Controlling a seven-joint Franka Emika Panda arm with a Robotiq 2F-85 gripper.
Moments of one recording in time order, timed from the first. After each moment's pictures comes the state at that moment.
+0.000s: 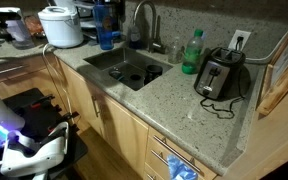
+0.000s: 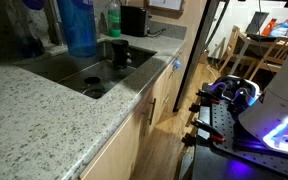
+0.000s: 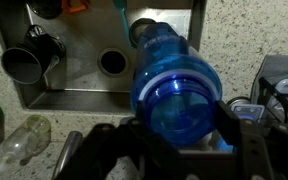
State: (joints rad) arm 0.14 0.16 0.08 -1.53 -0.09 1.84 0.22
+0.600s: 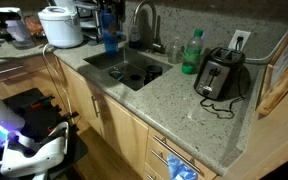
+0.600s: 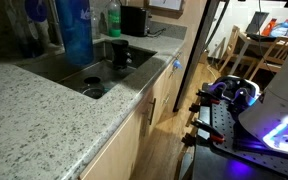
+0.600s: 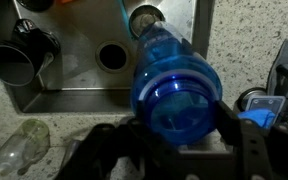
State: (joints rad) arm 0.11 0.19 0.06 -1.60 -0.06 1.98 0.22
